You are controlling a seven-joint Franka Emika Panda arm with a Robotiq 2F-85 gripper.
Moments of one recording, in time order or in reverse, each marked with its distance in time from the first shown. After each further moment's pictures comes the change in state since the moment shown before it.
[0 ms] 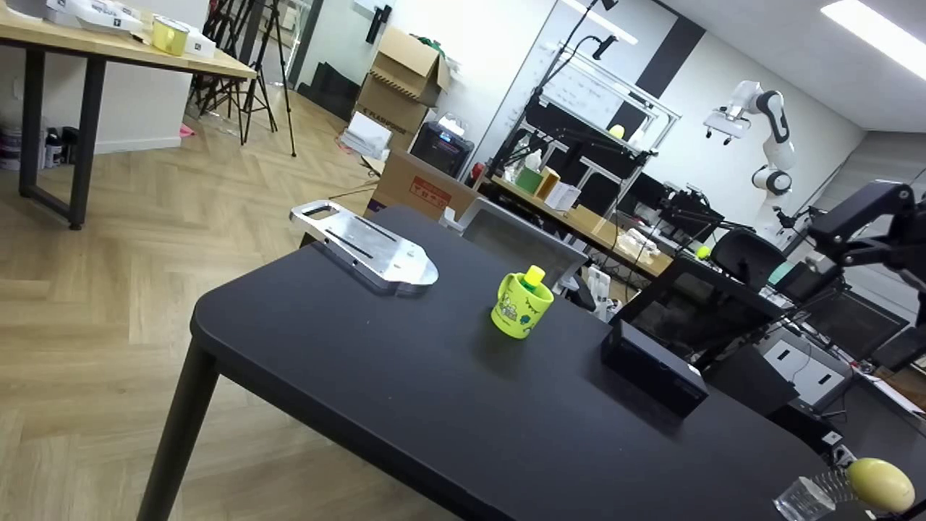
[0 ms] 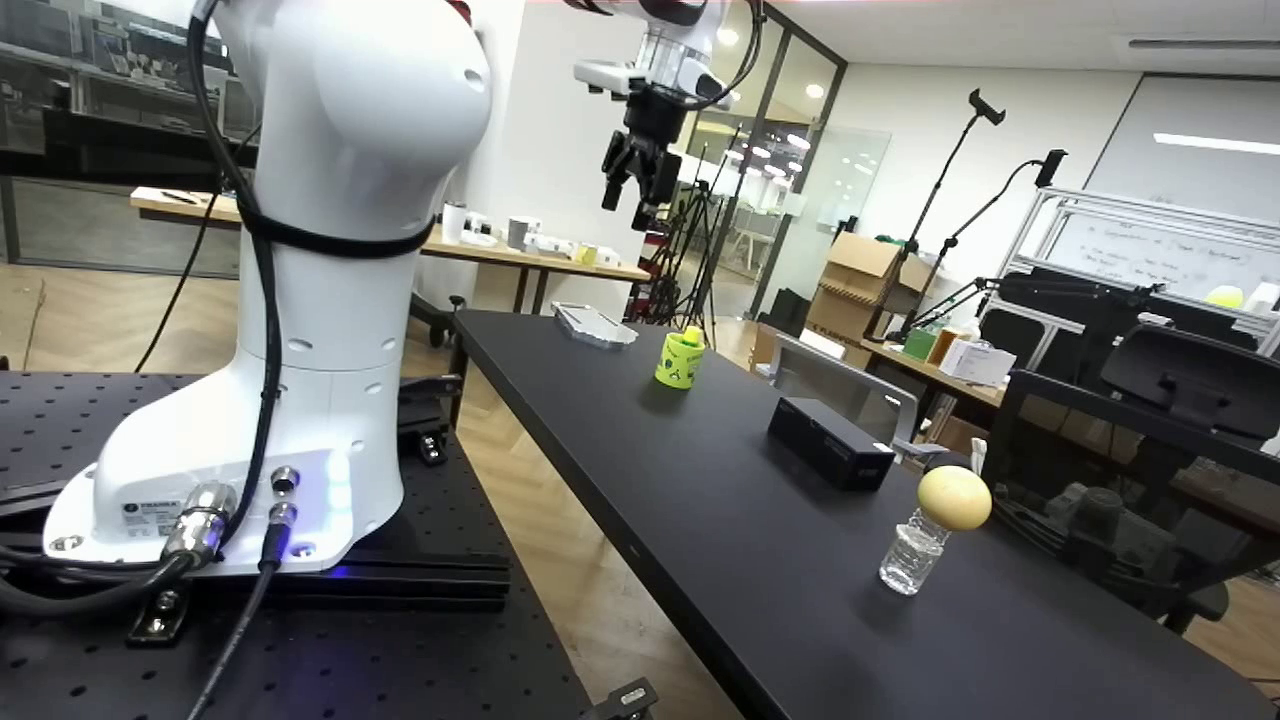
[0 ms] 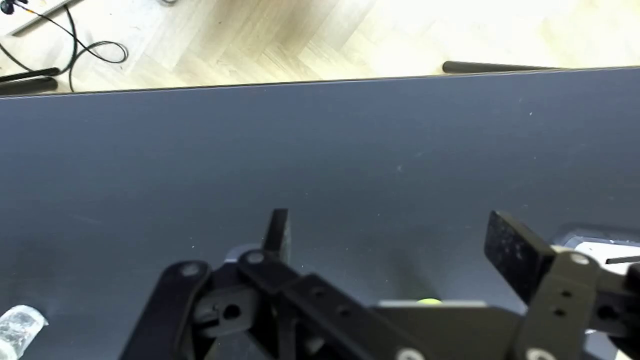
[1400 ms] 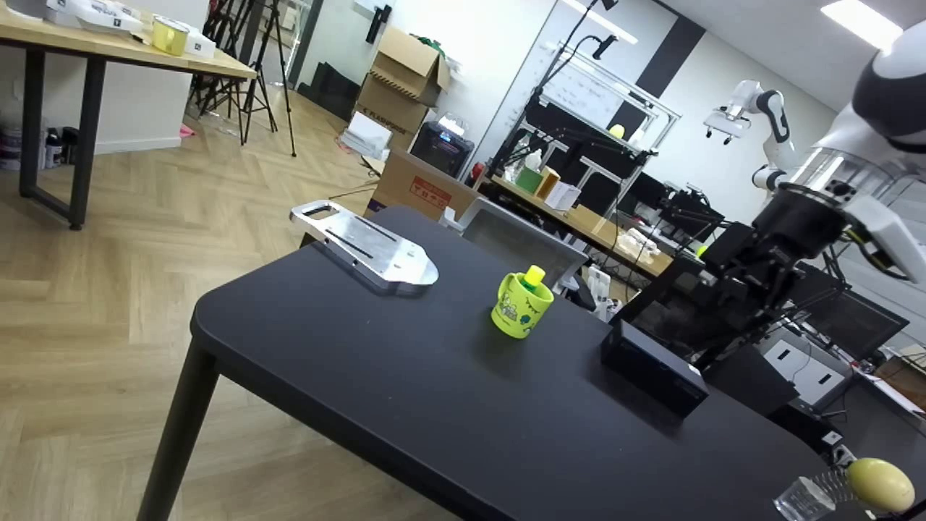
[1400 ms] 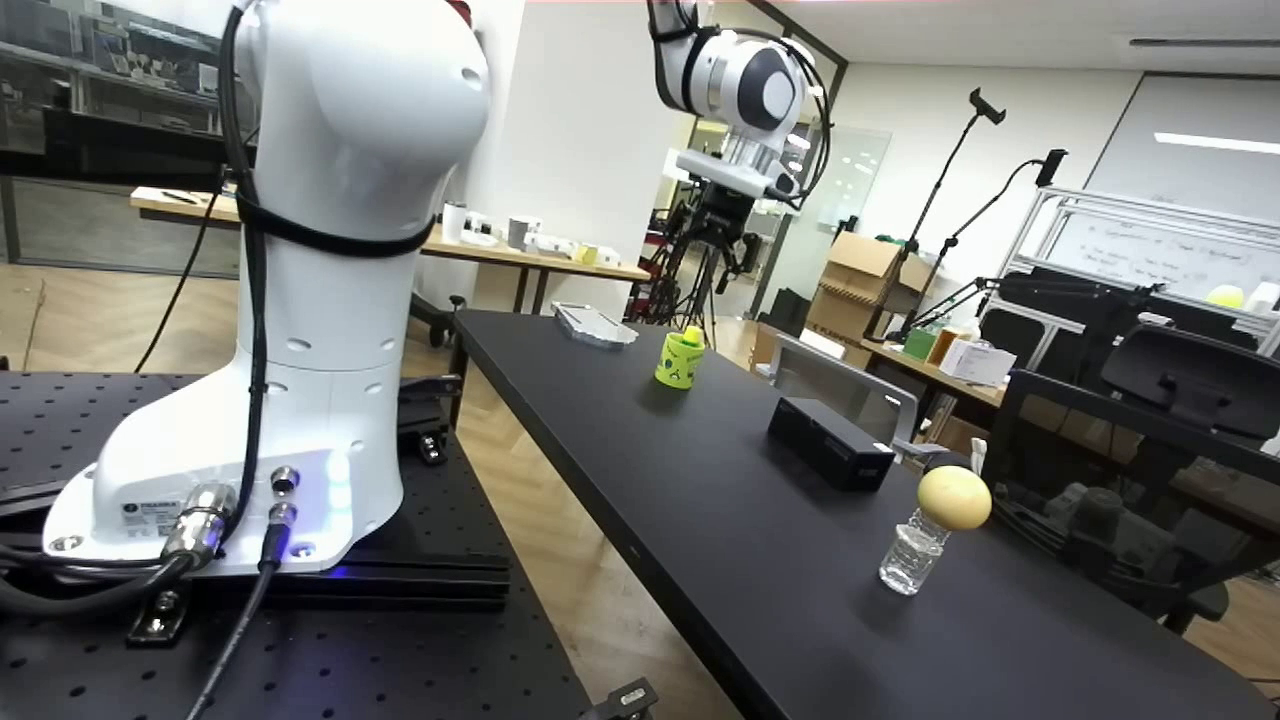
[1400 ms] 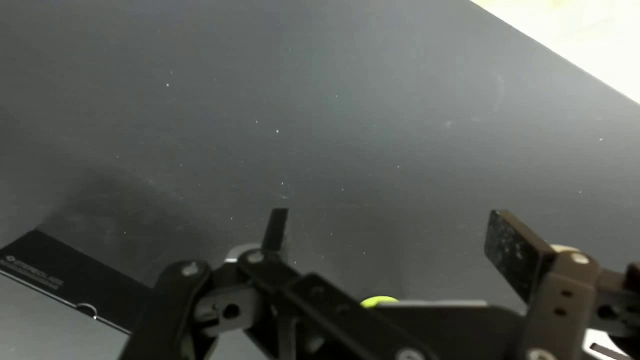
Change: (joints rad) arm -0.016 0.619 -0.086 0.487 -0.183 0.007 -0.484
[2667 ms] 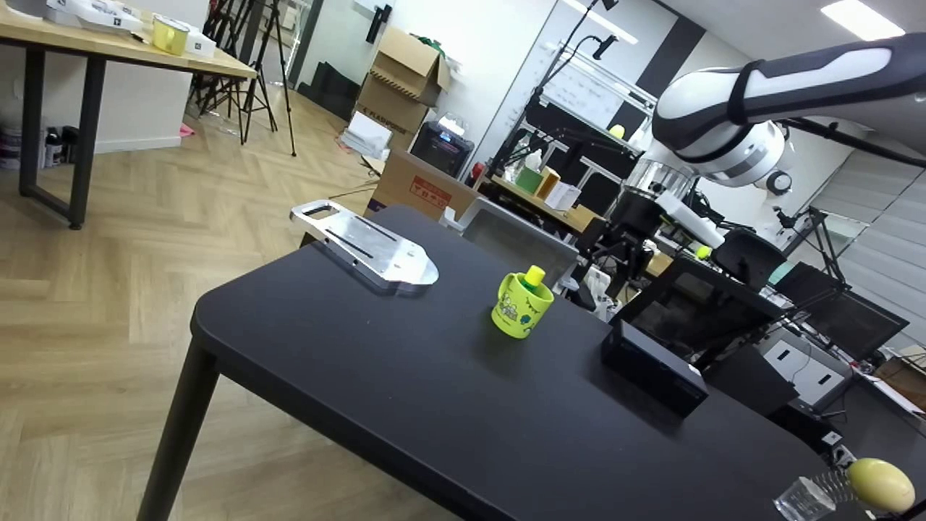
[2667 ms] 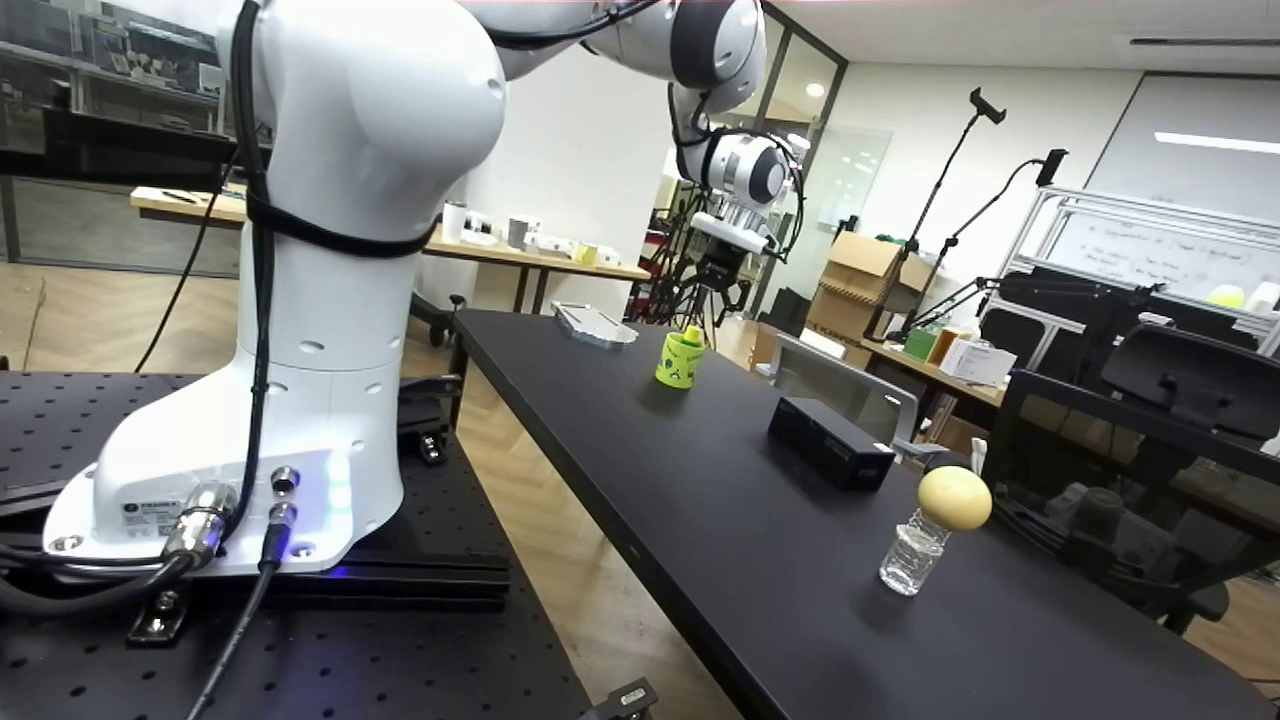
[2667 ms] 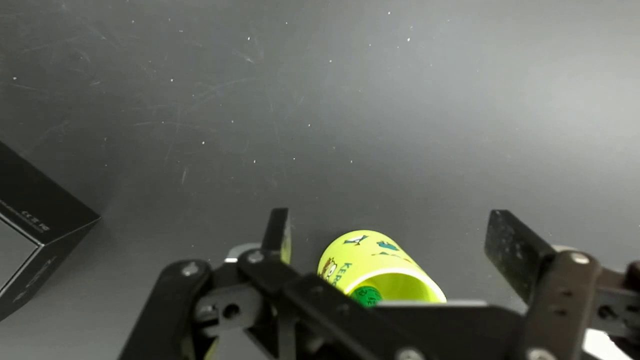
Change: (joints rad) arm 0.142 0.714 0.007 0.909 -0.142 -0.326 0.058
